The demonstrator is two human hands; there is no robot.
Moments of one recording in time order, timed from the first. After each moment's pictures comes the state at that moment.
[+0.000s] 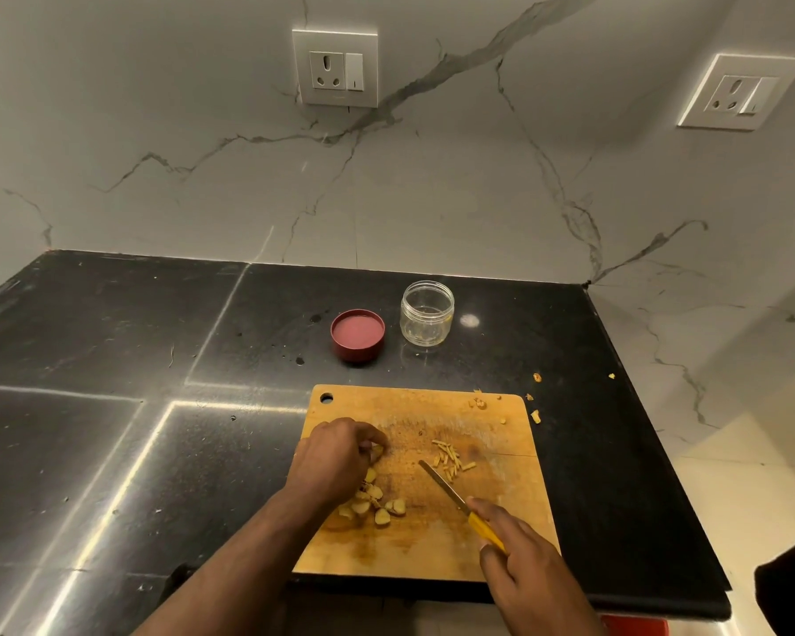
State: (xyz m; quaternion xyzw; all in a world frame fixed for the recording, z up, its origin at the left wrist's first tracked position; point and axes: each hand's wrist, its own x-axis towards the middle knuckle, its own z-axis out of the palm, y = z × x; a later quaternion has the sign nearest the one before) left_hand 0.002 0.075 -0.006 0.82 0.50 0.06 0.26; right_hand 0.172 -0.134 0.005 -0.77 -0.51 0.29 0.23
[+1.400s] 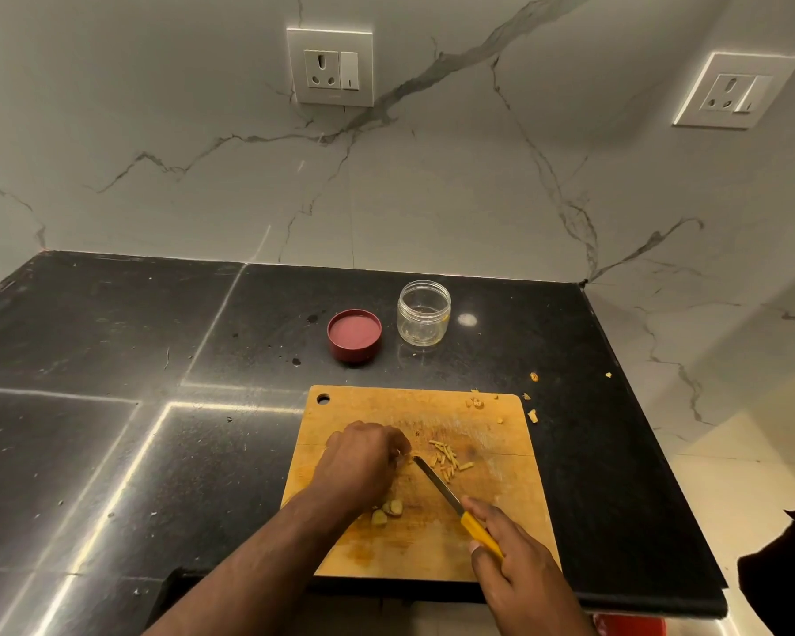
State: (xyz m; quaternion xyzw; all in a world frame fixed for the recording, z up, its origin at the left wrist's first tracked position) left_hand 0.031 0.058 0.006 0.88 0.42 0.02 0.23; right_hand 0.165 -0.134 0.008 -0.77 -0.48 0.32 0.25
